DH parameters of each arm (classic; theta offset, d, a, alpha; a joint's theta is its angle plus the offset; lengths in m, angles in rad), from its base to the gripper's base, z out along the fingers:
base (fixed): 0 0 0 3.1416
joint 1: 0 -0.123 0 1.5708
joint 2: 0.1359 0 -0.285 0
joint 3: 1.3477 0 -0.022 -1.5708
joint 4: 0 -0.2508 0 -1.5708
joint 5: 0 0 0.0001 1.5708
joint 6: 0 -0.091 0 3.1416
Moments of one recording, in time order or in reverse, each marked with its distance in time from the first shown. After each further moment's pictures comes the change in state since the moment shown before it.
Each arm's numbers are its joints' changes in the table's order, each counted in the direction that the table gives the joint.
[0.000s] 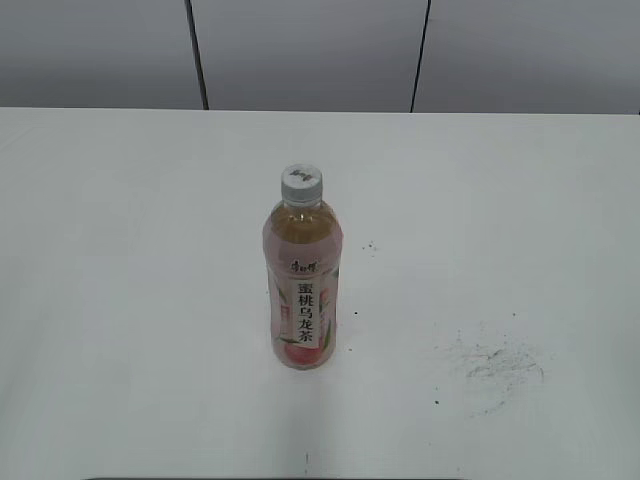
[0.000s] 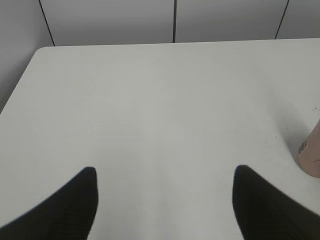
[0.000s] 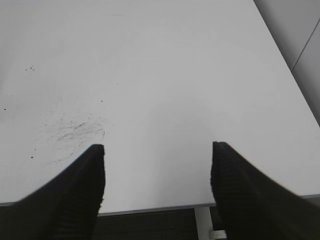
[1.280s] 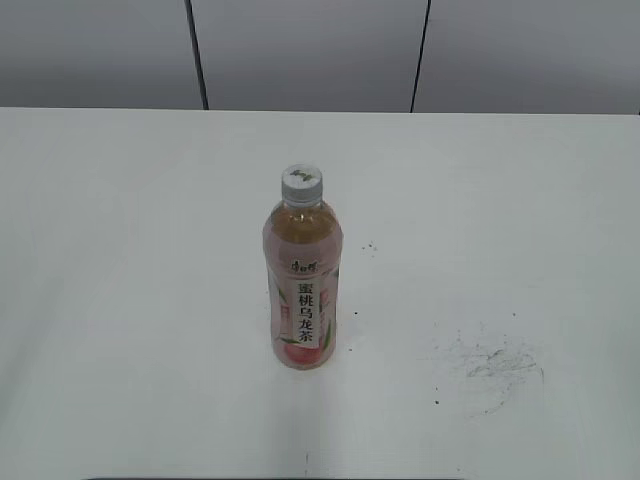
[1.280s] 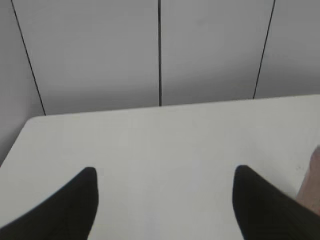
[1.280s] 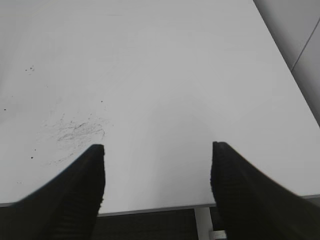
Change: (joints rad) left arm 0.076 0.033 -0.017 -0.002 0.230 -0.005; right arm 0.000 0.000 0.000 0.000 0.000 0.000
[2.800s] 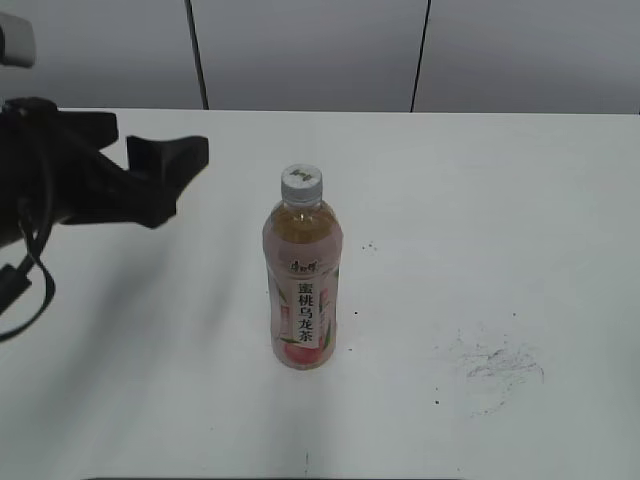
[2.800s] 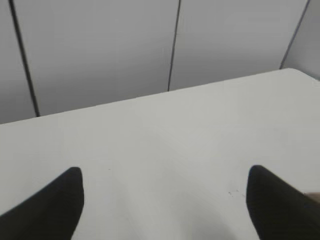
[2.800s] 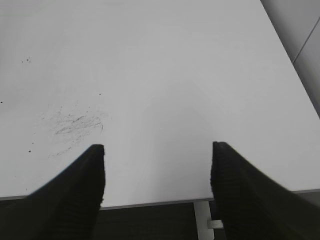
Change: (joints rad) left arm 0.472 1.223 0.085 0.179 1.229 -0.083; right arm 0.000 0.046 0.000 0.000 0.004 0.000
